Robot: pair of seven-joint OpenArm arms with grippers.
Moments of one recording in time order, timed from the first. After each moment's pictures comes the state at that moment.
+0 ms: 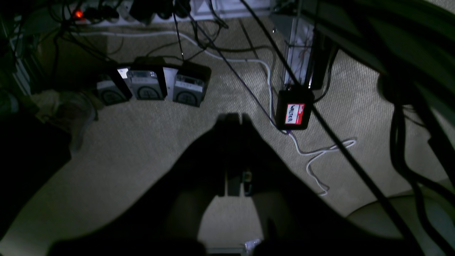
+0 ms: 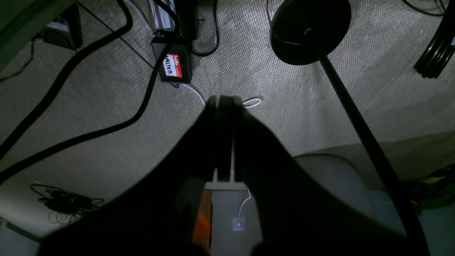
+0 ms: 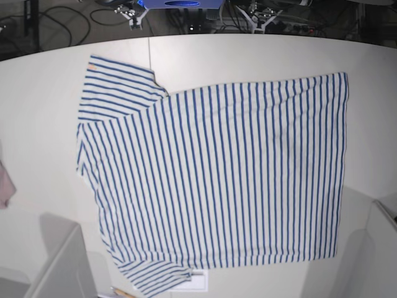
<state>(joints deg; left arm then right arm) 2.3 -2.4 1.3 -0.3 0.1 0.5 -0.3 -2.7 0.7 -0.5 0.1 -2.0 0.3 -6.5</state>
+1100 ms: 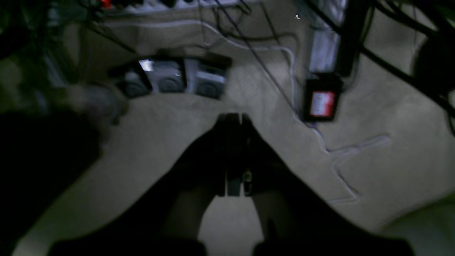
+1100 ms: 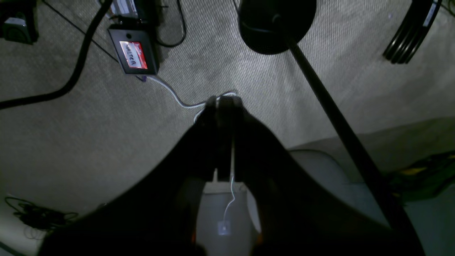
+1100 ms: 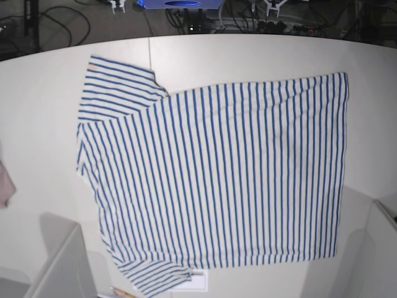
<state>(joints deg) 20.8 -7.1 1.3 22.1 0.3 0.8 -0.8 -18.3 5.4 -0.4 18.3 -1.9 0.2 -6.7</state>
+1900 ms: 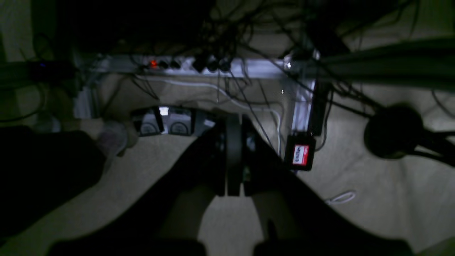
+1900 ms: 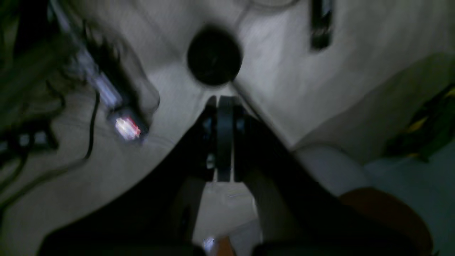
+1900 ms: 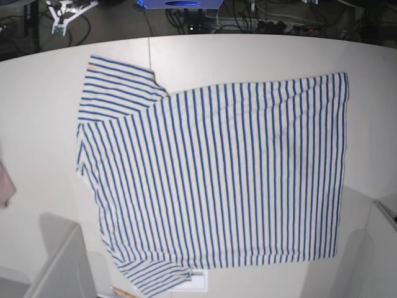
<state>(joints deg) 56.6 -20.0 1.4 78.1 -22.6 0.8 0.5 -43.0 0.7 25.4 93.3 -1.5 0.4 -42.7</state>
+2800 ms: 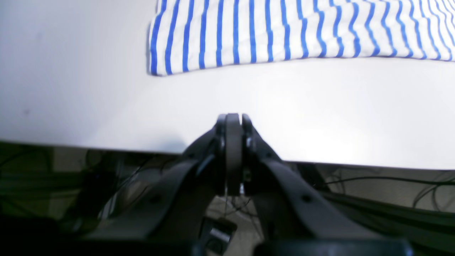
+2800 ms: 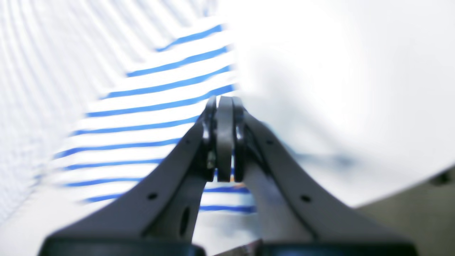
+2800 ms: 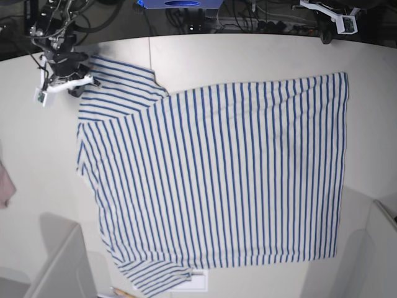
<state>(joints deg) 66.3 -15.7 -16.6 111.1 -23.4 0.3 1.0 -28.2 -0.6 26.2 113.6 28.4 0.0 -49.6</state>
